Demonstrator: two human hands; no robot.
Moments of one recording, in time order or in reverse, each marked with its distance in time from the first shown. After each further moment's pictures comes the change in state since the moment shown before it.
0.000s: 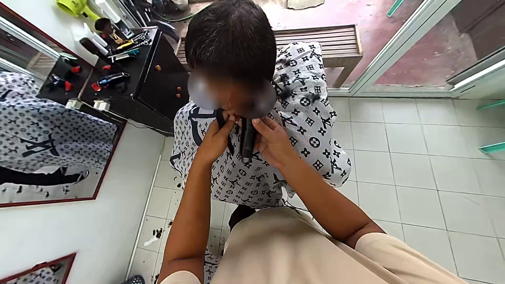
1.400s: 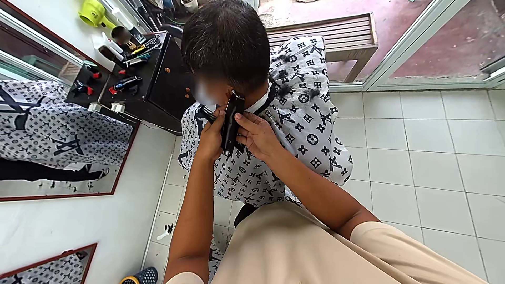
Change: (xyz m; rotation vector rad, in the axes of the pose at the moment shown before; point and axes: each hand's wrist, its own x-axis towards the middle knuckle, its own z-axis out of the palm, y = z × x) left_hand -0.002 0.006 0.021 -0.346 0.240 -0.185; right_hand 0.022 0.009 0.009 0.182 -0.010 0.112
